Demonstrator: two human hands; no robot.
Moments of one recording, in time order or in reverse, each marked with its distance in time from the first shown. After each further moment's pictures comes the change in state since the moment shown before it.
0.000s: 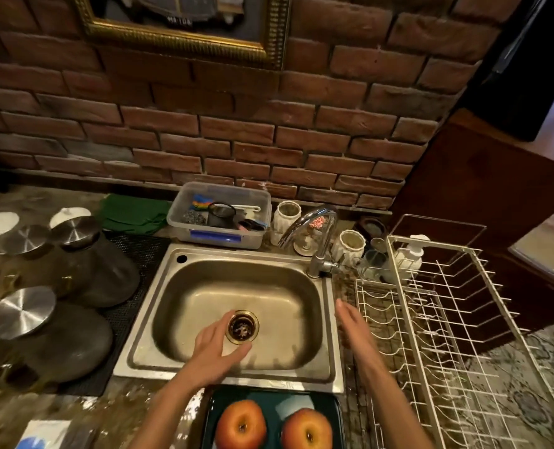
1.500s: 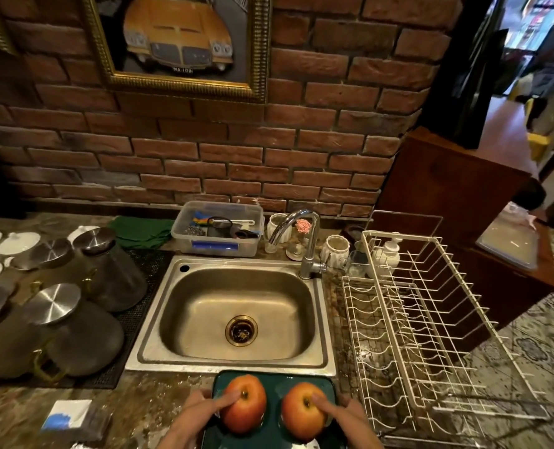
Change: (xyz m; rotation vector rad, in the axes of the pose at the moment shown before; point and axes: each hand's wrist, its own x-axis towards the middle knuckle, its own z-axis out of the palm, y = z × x) left_hand -0.110 -0.028 0.025 -0.600 -0.038 -0.534; right_hand -0.092 0.134 -0.006 0.155 -0.003 0.366
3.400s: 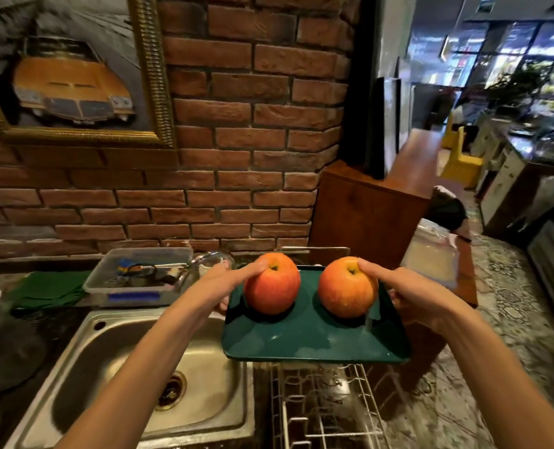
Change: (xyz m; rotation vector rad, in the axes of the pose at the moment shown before) left_hand -0.116 0.301 0.219 0.269 -0.055 0.673; right_hand -0.119 -0.304 -0.243 -0.335 0.065 -0.381
